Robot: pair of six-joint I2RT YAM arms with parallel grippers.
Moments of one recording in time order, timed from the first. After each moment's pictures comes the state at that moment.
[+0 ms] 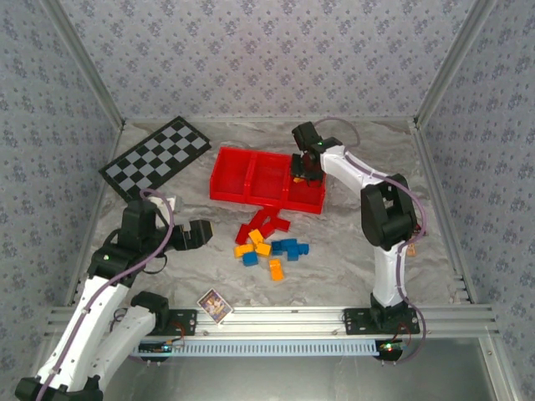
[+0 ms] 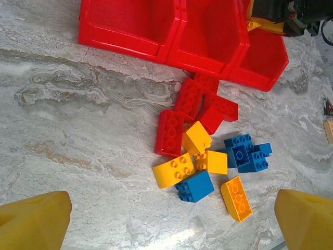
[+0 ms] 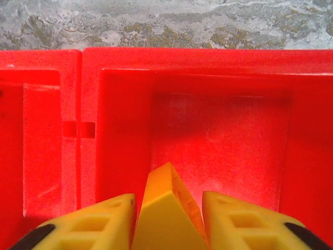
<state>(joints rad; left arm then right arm) -0.32 0.65 0.73 -0.82 0.30 -0.44 0.44 2.03 1.64 -0.72 0.04 0.57</state>
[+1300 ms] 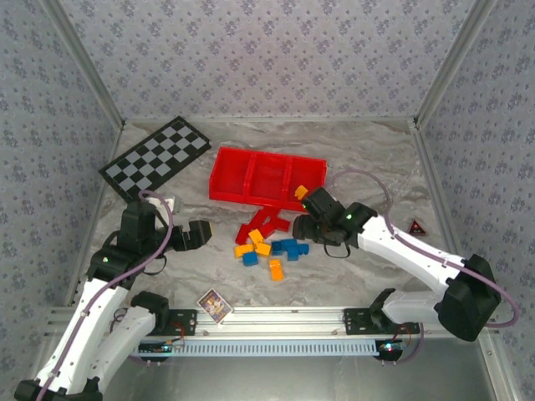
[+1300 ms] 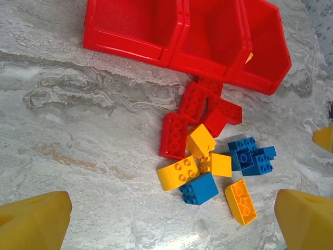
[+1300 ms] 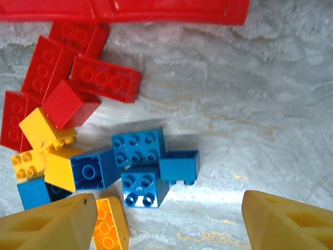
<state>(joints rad) -0.32 0.63 0.73 -0.82 0.28 -0.44 0.79 1.24 0.93 -0.81 0.10 0.85</state>
